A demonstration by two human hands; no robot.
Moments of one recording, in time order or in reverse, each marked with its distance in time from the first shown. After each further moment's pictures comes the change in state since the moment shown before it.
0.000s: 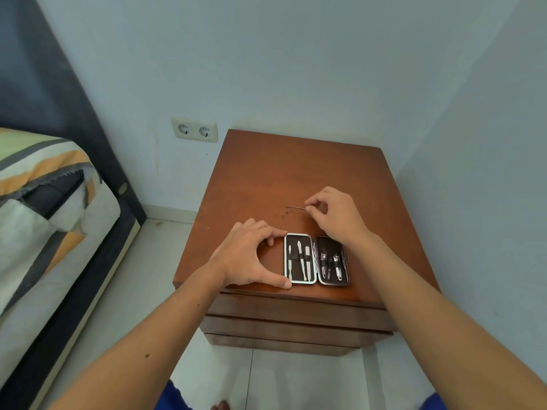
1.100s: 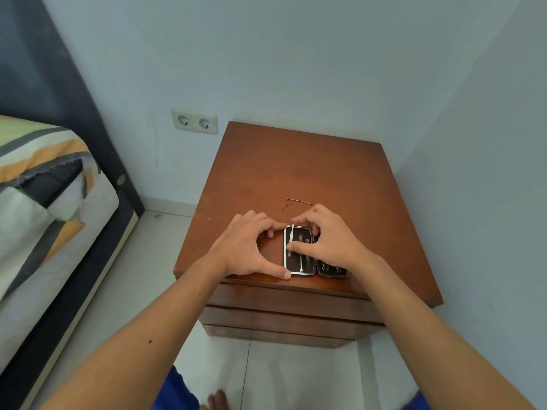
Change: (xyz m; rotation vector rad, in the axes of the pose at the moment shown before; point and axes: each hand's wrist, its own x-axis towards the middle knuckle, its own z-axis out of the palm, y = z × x) left_hand 0.000 -0.001 0.002 -0.019 0.016 -0.006; right_hand -0.055 -0.018 0.006 0.185 -0.212 -0.059
